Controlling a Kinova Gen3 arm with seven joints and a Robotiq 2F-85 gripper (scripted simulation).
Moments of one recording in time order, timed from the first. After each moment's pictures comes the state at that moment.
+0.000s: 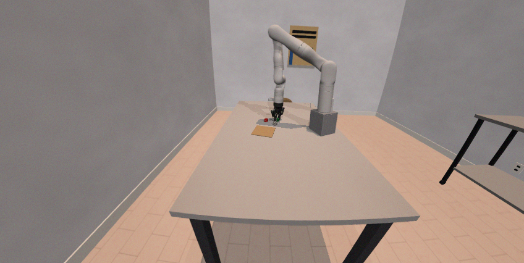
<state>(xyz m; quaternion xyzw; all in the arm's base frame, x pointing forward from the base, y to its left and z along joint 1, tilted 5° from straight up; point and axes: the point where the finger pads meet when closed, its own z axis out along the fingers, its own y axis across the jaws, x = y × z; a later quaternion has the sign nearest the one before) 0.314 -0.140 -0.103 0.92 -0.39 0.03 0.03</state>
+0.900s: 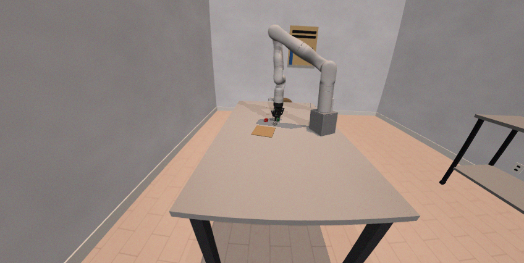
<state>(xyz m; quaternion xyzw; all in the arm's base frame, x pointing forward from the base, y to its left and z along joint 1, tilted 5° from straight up) 0.314 -0.140 -0.103 0.92 -0.39 0.03 0.03</state>
